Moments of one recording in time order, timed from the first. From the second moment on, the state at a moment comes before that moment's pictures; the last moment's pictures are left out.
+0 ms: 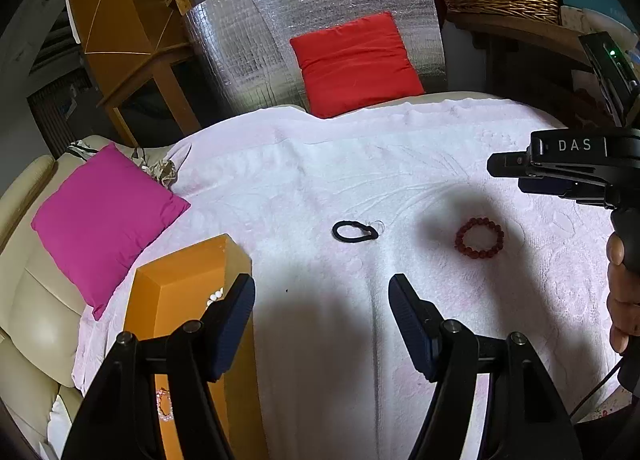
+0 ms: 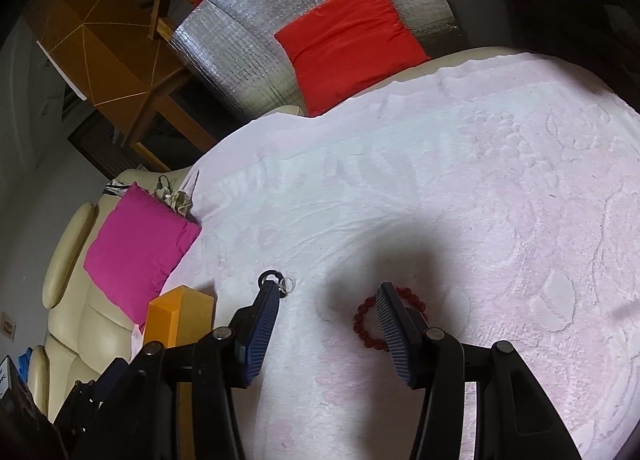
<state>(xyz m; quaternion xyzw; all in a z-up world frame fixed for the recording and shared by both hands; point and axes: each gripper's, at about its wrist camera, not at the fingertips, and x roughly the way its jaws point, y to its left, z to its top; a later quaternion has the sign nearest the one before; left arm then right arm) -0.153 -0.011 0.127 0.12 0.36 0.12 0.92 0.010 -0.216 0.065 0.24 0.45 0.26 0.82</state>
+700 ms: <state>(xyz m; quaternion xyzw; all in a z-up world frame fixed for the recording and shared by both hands) -0.127 -0.009 0.102 0.11 0.38 0.10 0.91 0.026 -0.236 0.036 0.22 0.50 0.21 0.81</state>
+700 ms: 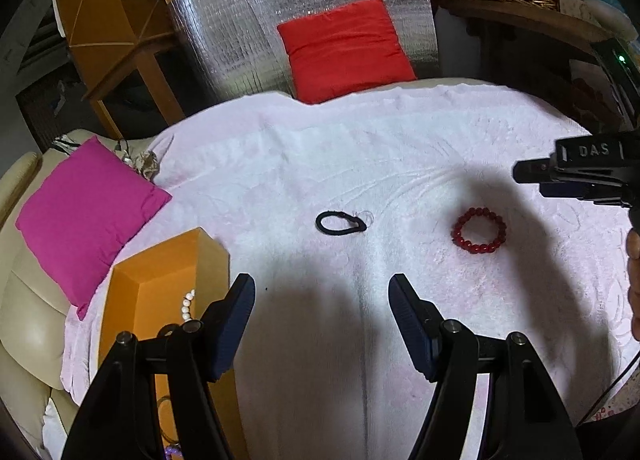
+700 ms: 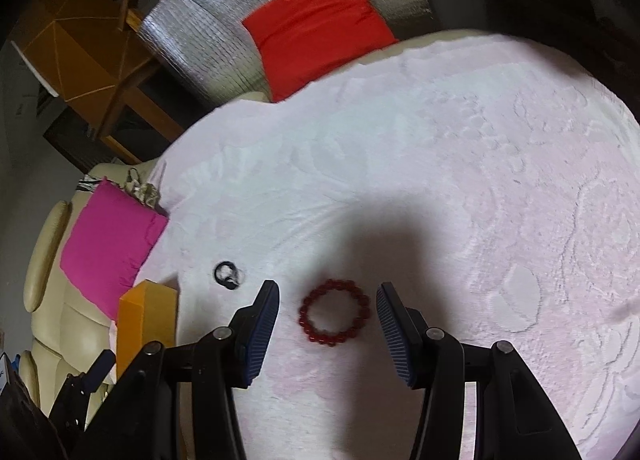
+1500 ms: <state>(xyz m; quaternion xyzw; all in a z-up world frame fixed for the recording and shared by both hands) -0.027 0.027 0.062 0.00 0.46 0.01 0.89 0.045 -0.232 0.004 0.21 0.55 0.18 0.79</state>
